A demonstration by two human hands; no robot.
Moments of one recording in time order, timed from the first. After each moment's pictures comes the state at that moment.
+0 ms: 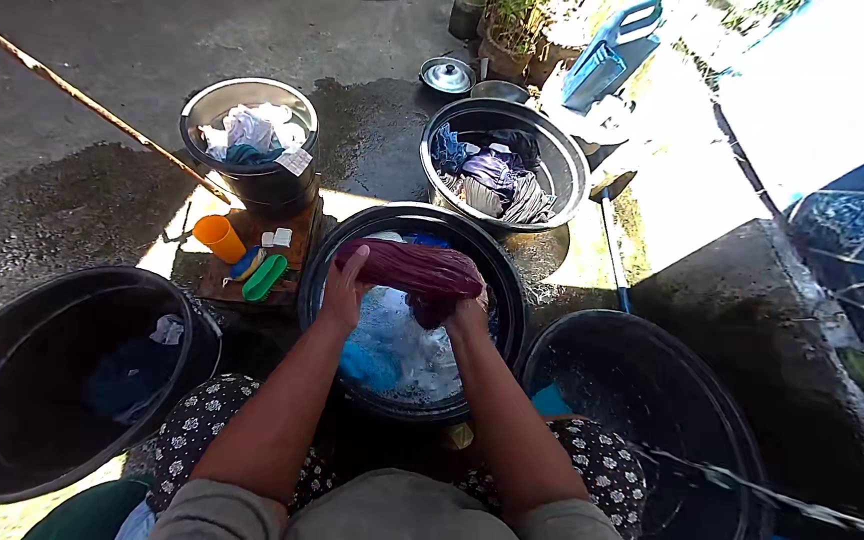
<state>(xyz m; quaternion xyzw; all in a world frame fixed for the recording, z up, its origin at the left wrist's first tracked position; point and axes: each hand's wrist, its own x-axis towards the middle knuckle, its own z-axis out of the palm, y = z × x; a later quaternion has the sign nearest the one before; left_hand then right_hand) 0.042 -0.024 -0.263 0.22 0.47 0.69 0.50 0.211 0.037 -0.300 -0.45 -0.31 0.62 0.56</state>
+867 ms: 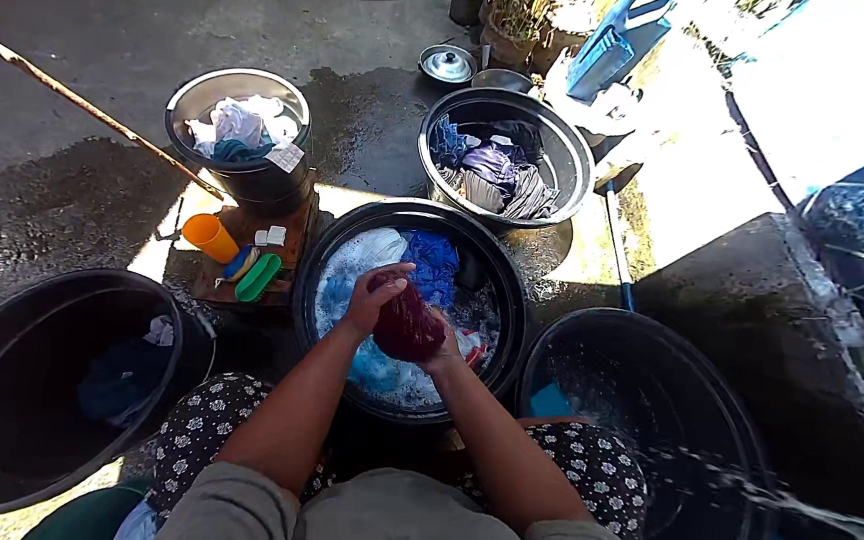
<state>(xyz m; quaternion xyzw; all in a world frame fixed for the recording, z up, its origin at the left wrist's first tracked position) 0.058 -0.004 -0.313 0.44 0.45 0.59 0.51 0.210 0.007 -0.341 -0.41 -0.14 0.80 0.41</state>
